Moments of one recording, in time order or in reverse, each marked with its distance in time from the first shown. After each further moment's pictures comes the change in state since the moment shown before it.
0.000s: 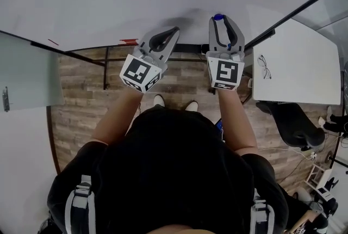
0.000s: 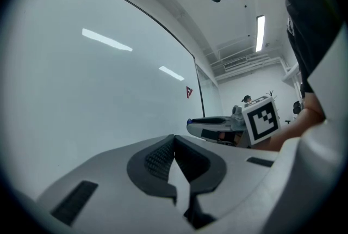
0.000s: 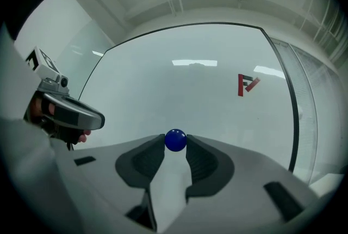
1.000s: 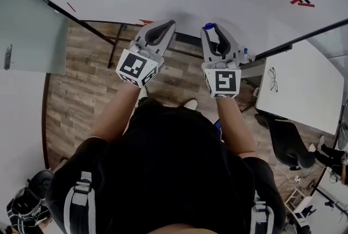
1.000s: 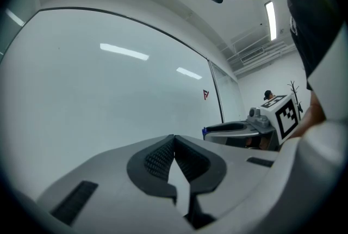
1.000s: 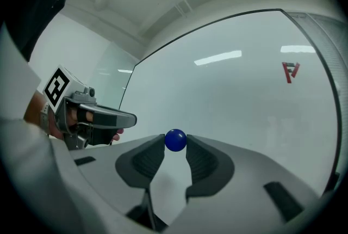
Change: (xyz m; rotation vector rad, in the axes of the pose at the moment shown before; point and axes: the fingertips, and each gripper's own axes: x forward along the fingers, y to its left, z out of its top) left arm -0.088 0.031 -0.002 0.017 0.003 0.246; right arm -0.026 0.117 0.010 0.077 -0.040 0.352
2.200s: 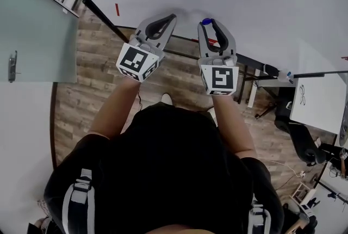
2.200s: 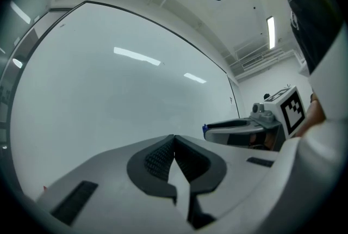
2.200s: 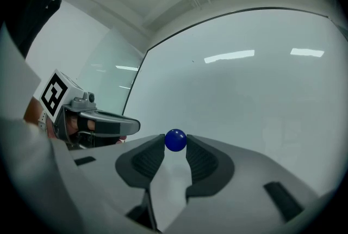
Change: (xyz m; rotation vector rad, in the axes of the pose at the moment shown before) left arm -0.167 0.331 -0.016 0.001 -0.033 -0.016; right arm 0.260 0.267 0.064 -0.011 -0.003 -0.048
